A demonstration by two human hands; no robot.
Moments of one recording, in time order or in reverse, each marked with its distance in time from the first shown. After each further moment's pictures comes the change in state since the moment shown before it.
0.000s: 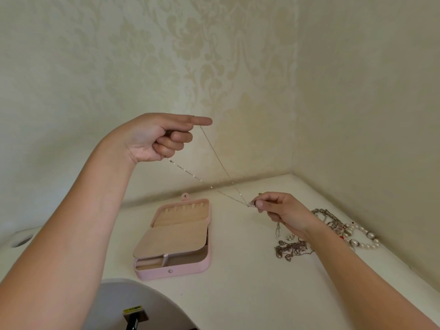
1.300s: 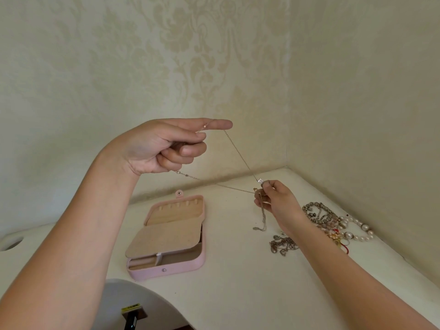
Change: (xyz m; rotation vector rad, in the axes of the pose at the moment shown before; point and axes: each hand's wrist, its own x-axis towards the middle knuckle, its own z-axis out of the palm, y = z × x) left_hand -0.005 -0.010 0.027 0.071 -0.313 0.080; right_hand 0.010 0.001 0.019 0.264 0.392 -0.007
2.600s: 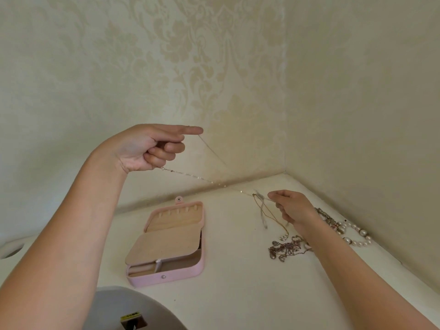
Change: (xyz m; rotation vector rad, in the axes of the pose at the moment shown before) left_hand 0.004 -0.002 -0.032 -0.078 0.269 -0.109; right_hand 0.009 -0.008 -0.039 -0.282 0.060 0.104
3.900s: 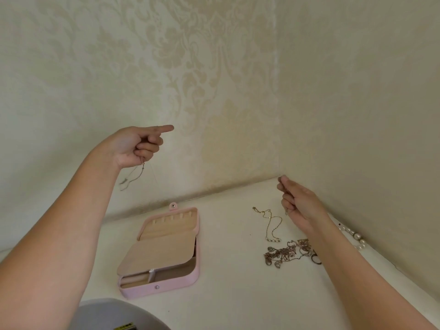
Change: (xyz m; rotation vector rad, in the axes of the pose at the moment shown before) left_hand 0.050 -0.018 -0.055 -0.290 0.208 0.003; right_hand 0.010 -0.010 -0.016 0.629 -0.016 -0.080
